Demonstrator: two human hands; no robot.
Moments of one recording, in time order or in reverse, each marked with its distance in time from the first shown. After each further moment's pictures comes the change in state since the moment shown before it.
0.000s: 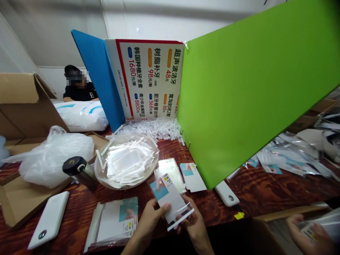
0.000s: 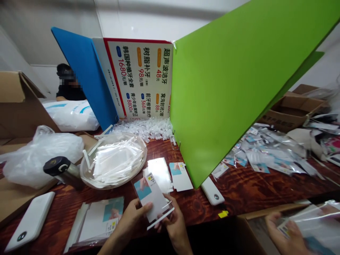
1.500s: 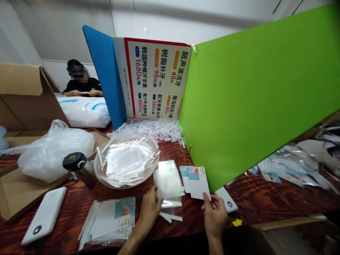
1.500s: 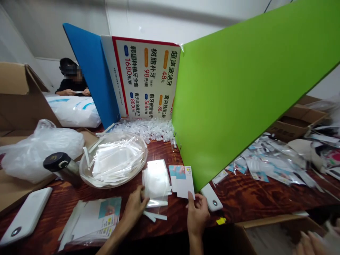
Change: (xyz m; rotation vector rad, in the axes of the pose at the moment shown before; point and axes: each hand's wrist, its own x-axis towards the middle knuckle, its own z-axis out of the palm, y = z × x) left_hand 0.042 -0.014 -0.014 0.634 0.354 0.322; right_hand 0.066 -0.013 -0.074 -0.514 0.617 -0.281
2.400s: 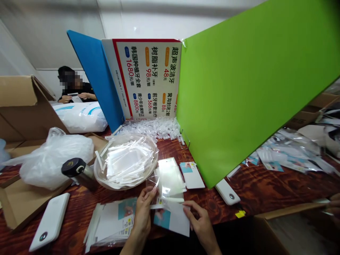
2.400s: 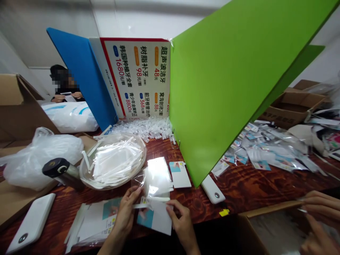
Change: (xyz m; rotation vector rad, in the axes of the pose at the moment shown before) left_hand -0.019 0.025 -0.018 -0.939 0.103 -0.424; right_hand -0.062 -0.024 -0.002 0.254 -0.669 0.094
